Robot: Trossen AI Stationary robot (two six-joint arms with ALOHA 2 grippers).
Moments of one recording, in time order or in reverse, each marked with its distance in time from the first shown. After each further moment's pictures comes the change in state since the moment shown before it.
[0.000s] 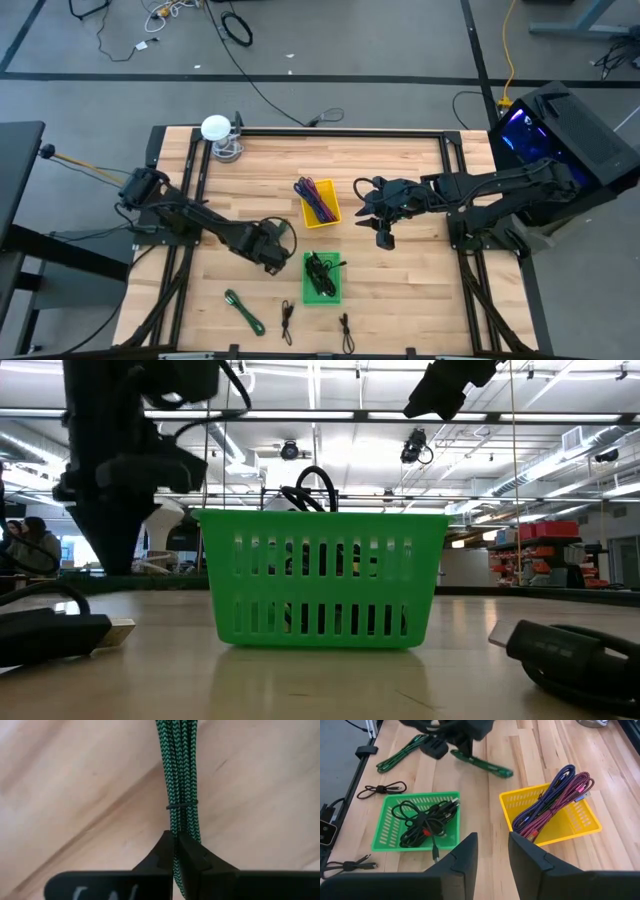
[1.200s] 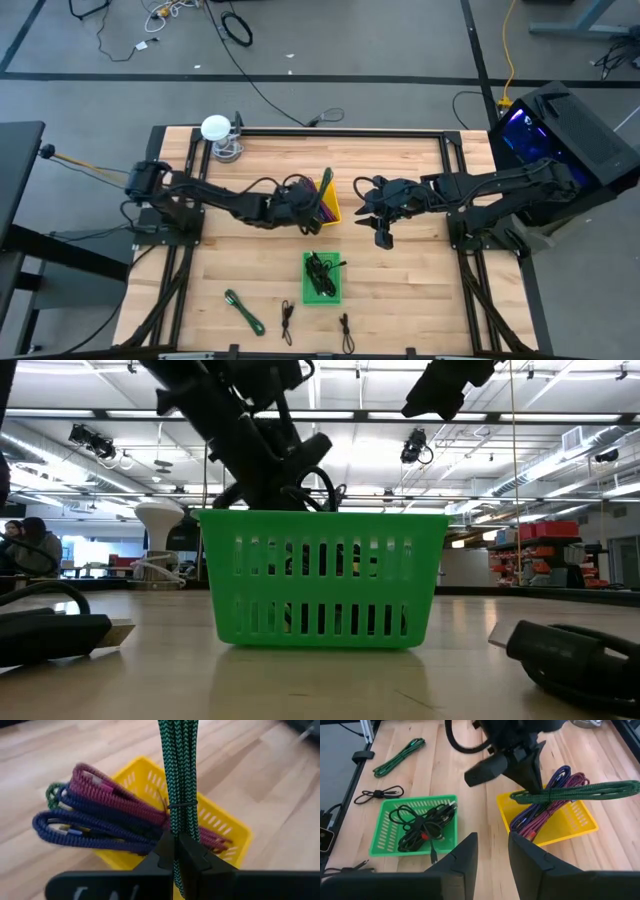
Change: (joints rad) left arm 0.277 0.015 0.000 0.704 -0.389 0.431; right arm 0.000 0.000 0.000 0.009 0.018 0.020
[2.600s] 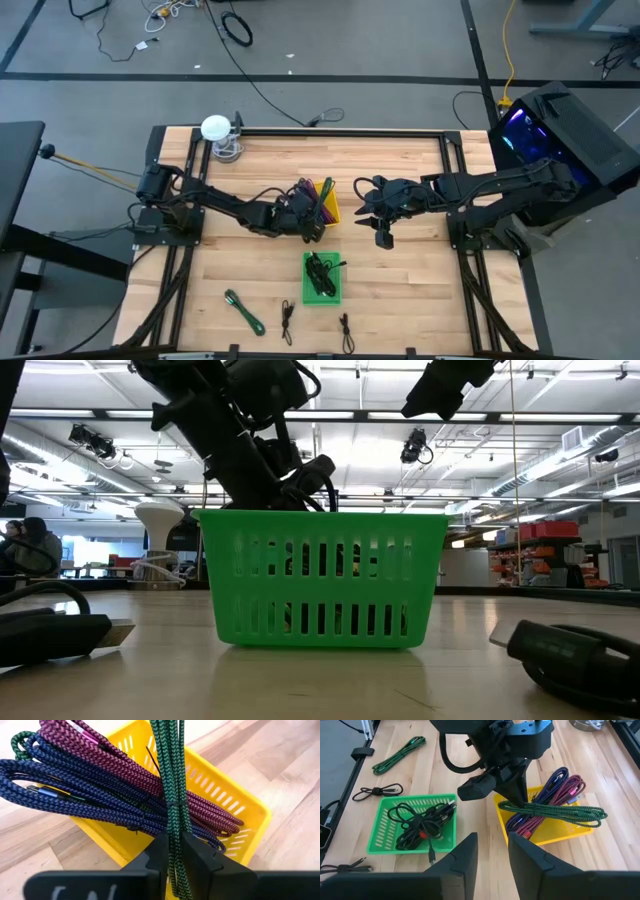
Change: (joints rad) left arm -0.036 0.088 0.000 0.003 0.000 -0.106; right arm 0.000 0.000 0.000 0.000 0.000 -0.027
